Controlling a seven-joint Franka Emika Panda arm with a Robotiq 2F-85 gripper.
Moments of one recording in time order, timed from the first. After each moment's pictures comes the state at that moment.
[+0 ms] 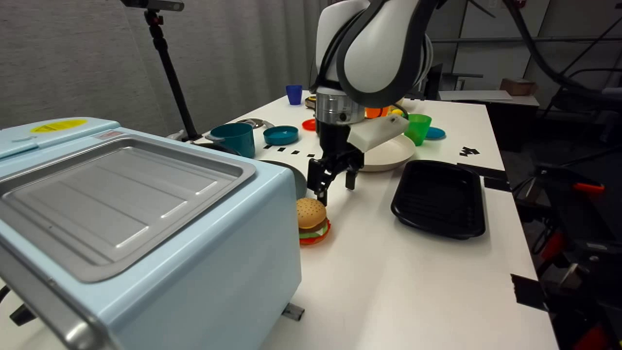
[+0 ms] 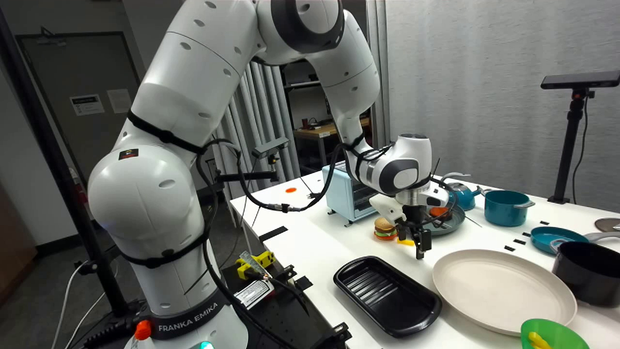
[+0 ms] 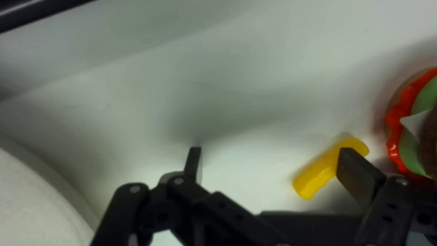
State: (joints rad) arm 0.05 0.68 0.03 -2.07 0.11 2.77 0.25
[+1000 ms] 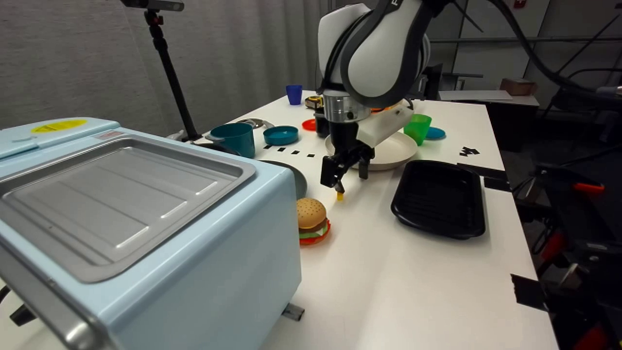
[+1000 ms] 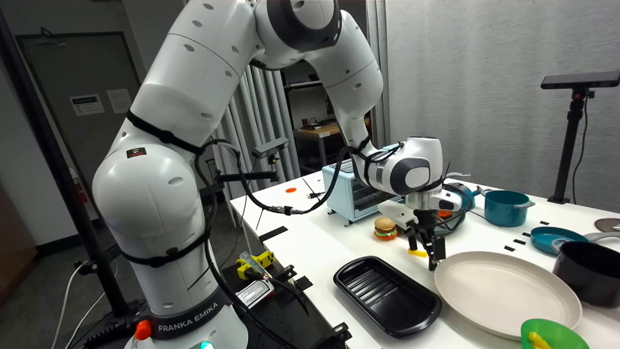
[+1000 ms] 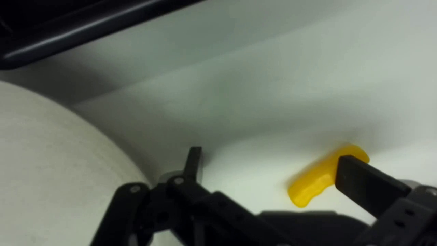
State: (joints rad) arm 0.12 0.69 -0.11 -2.05 0.05 2.67 0.26
